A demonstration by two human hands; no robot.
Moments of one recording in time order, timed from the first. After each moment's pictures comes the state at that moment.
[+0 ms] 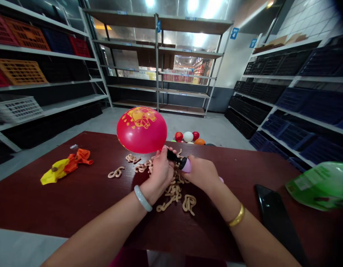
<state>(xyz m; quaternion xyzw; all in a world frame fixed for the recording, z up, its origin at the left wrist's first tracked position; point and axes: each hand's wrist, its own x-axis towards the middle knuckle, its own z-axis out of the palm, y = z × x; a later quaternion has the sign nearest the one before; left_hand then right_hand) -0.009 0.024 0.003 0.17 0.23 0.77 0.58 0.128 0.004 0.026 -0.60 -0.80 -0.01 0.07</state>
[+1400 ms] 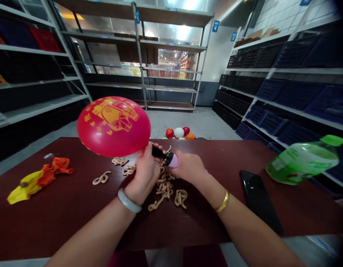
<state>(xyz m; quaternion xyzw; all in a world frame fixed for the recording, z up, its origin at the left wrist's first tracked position) -0.016 0.025 0.019 0.20 0.24 0.77 0.55 0.124 0.004 0.031 -0.60 -0.79 0.03 0.09</state>
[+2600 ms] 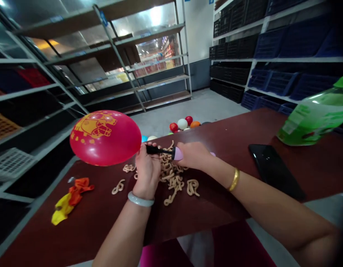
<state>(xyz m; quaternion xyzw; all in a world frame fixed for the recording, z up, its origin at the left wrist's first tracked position) -0.034 0.039 0.017 0.24 0.25 0.75 0.56 0.135 0.009 0.027 -0.58 -0.80 0.05 0.12</state>
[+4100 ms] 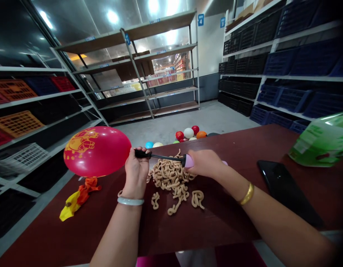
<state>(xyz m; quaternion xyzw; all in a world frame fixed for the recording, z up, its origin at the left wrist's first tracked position) -0.098 0.061 0.032 0.22 0.24 0.78 0.53 0.151 0.013 0.032 -0.58 -0.81 0.02 0.12</state>
